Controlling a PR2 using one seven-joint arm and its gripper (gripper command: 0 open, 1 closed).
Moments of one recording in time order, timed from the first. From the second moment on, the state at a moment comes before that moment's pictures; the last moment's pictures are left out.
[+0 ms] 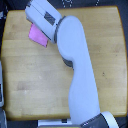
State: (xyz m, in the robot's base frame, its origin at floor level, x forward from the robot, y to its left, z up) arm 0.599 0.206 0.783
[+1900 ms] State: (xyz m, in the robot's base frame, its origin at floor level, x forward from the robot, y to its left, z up) arm 0.599 -0.013 0.906
